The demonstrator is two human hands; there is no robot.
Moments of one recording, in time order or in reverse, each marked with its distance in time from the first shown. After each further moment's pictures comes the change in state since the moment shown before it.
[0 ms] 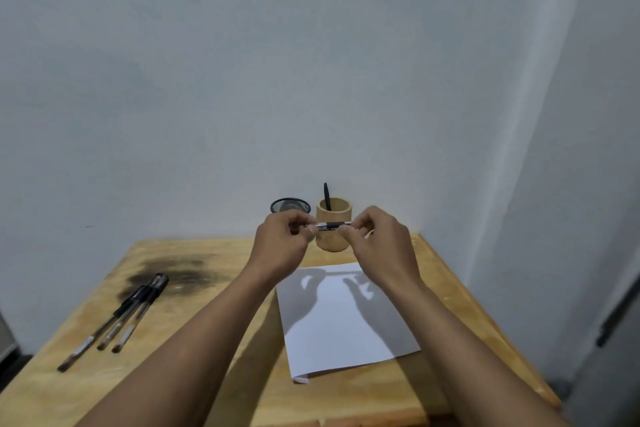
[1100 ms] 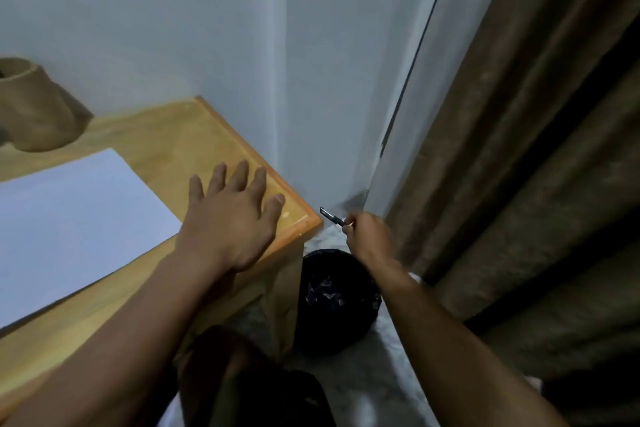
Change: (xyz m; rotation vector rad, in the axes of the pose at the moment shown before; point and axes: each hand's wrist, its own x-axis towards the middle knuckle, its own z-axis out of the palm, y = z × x) left_hand -0.115 0.030 0.247 0.805 -0.711 0.375; right_hand -0.153 0.355 -0.130 -0.549 -0.045 0.707
